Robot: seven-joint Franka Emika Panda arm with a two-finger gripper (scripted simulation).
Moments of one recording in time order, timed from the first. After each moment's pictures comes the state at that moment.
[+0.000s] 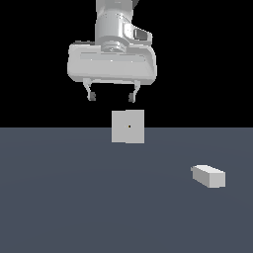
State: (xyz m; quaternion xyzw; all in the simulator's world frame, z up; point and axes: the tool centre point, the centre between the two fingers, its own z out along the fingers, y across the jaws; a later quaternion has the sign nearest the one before) arm -0.004 0.034 0.168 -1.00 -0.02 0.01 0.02
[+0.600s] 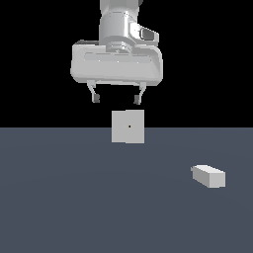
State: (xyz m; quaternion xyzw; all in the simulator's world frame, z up) arm -0.011 0.022 0.162 -1.00 -0.02 0.00 0.02
